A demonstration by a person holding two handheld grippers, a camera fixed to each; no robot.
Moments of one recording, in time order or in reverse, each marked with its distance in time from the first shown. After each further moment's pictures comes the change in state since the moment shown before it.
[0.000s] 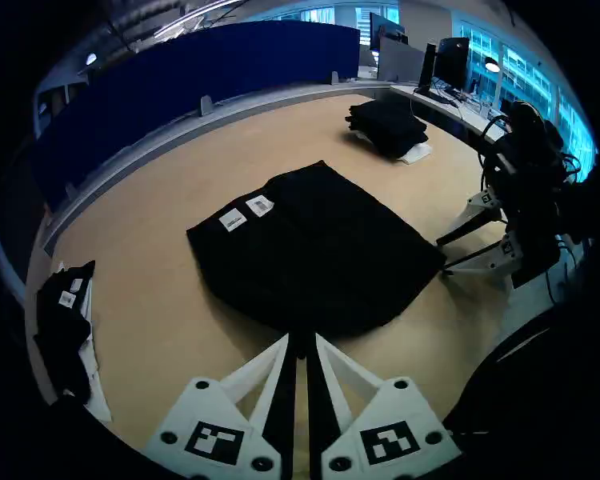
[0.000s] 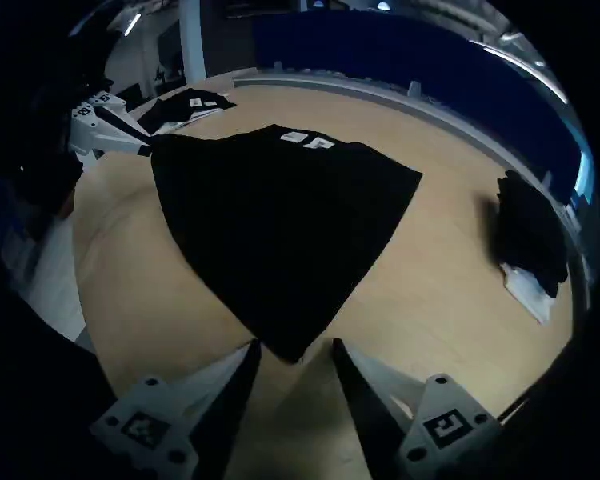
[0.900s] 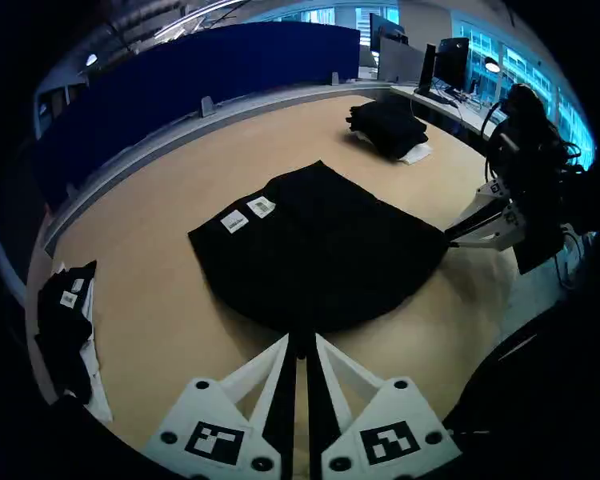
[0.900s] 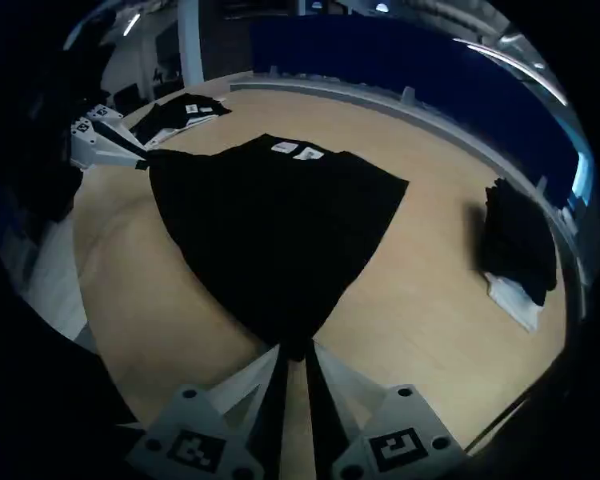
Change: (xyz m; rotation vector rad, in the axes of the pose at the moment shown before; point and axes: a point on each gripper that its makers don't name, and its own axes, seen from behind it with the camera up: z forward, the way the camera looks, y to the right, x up) left arm 0.002 -0.003 -0.007 0.003 0.003 -0.001; right arm 0.017 0.013 -0.028 -0.016 0.013 -0.005
